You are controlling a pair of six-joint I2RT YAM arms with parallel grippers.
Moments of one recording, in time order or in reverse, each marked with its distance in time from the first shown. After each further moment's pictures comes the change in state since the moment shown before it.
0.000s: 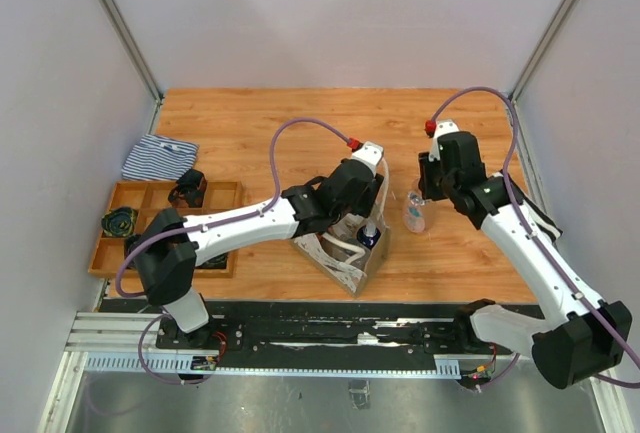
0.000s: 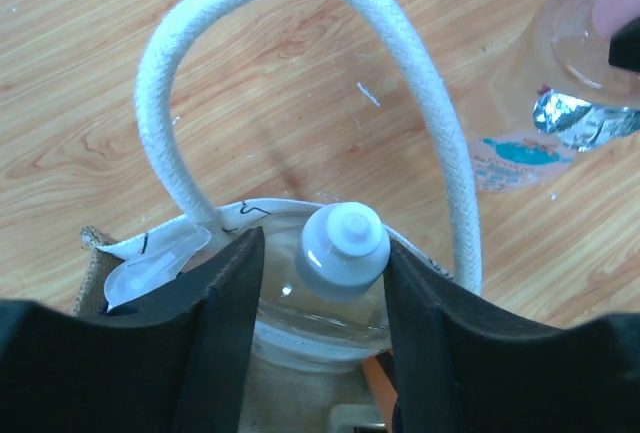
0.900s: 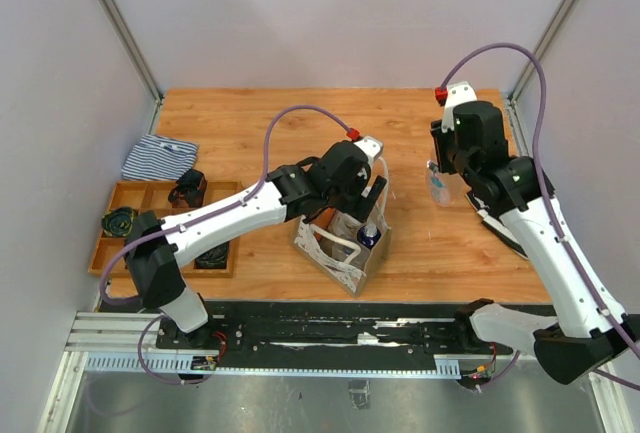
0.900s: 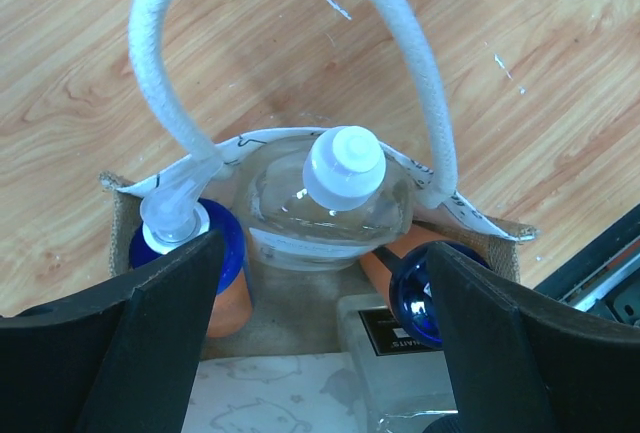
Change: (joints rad) left arm 0.048 -0.045 0.164 -0.352 0.200 0.029; right arm 0.102 0.012 0.415 -0.200 0.199 -0.138
